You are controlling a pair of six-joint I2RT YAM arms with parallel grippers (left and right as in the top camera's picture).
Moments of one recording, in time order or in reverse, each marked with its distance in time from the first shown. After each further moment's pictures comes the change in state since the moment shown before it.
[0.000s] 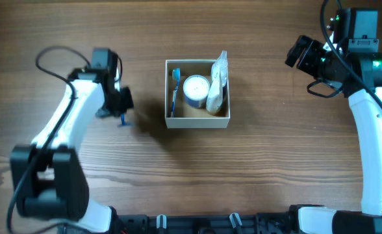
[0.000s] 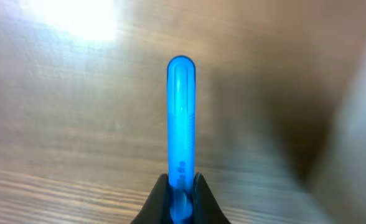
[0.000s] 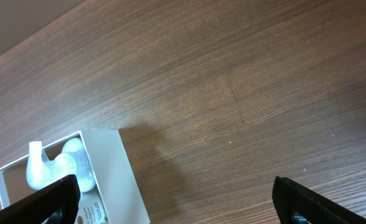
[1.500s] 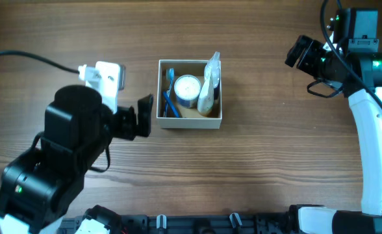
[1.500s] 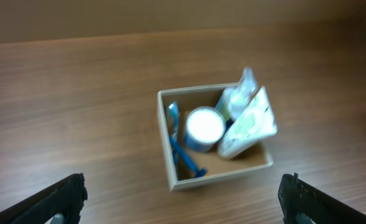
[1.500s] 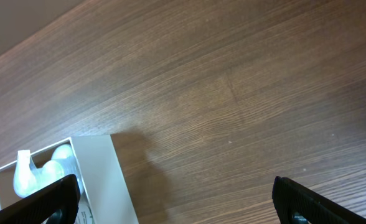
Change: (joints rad) left arm -0.361 -0.711 0.158 -0.131 -0.127 0.077; right arm 0.000 0.000 0.000 0.000 0.000 0.000
